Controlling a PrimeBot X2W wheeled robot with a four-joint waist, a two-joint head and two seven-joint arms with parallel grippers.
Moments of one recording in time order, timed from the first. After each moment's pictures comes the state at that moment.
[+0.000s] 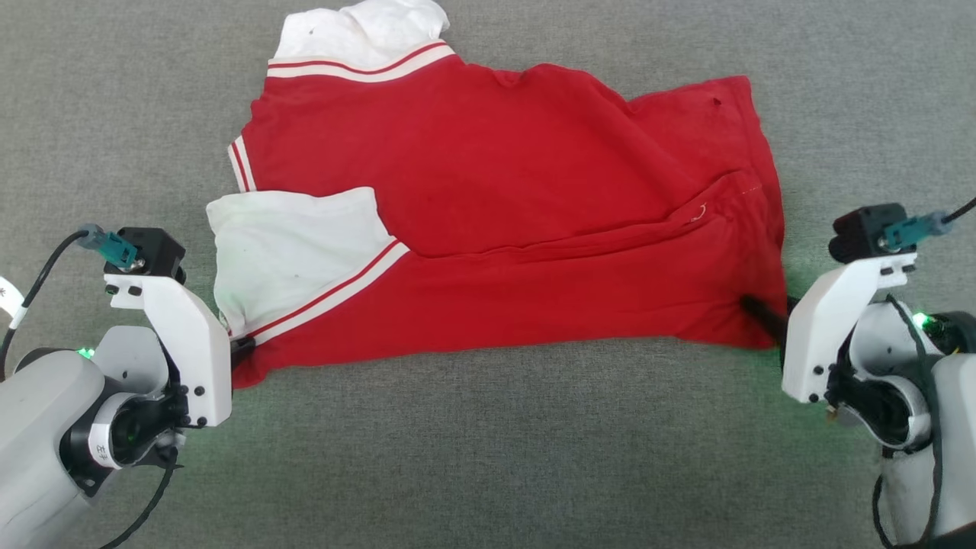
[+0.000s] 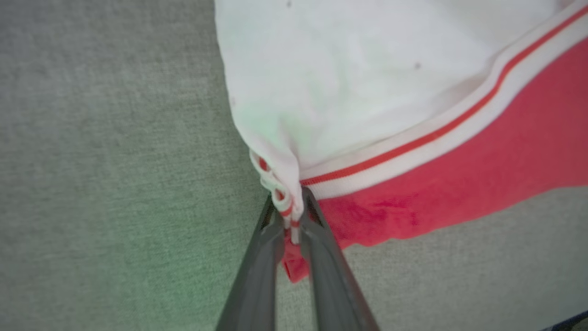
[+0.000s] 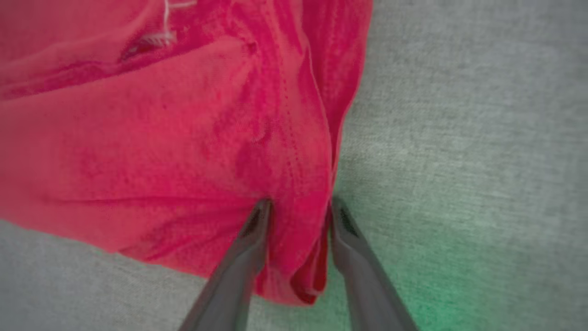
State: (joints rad) left arm -0.71 0.91 -1.00 0.13 -1.31 0.31 0.50; right arm -0.36 -0.21 0.02 0.15 0.43 0.13 0.83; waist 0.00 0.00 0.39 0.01
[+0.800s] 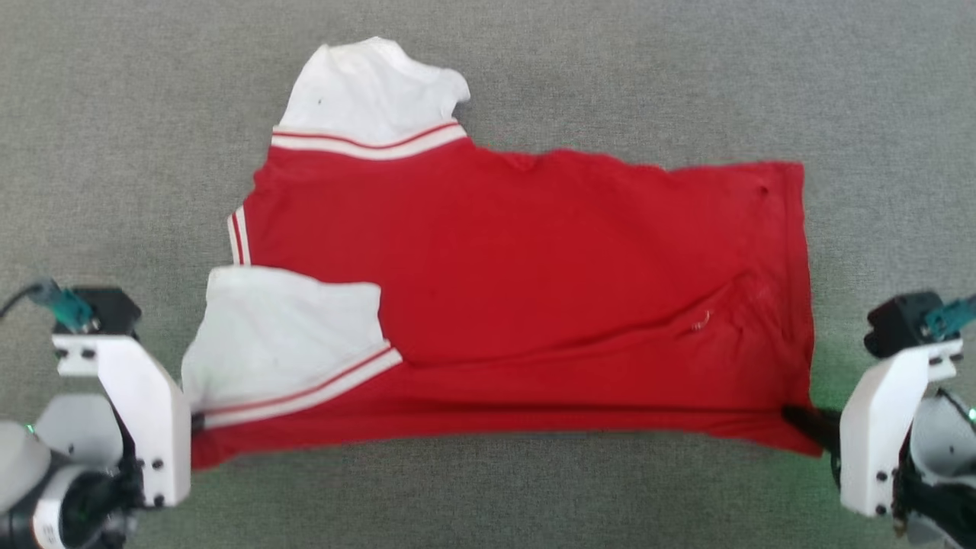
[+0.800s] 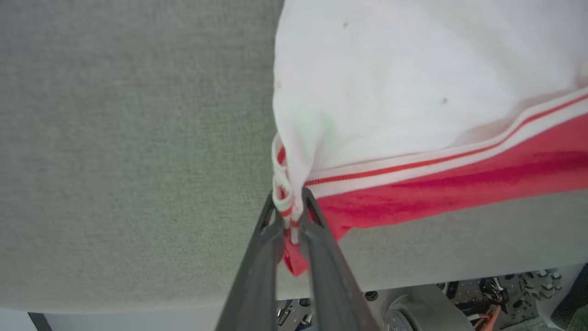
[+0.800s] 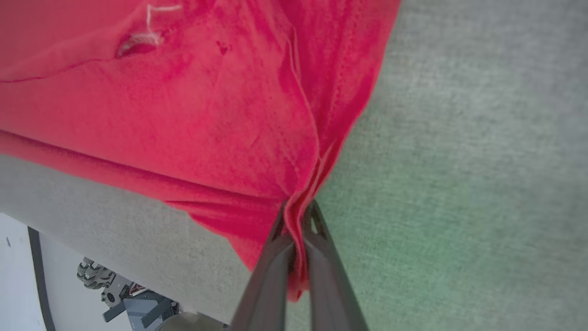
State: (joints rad) left arm -0.61 1.16 -0.98 -0.23 -1.37 0.56 0.58; right arm -0.11 -0.26 -0.09 -0.23 0.55 0.13 1.16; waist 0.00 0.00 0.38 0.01
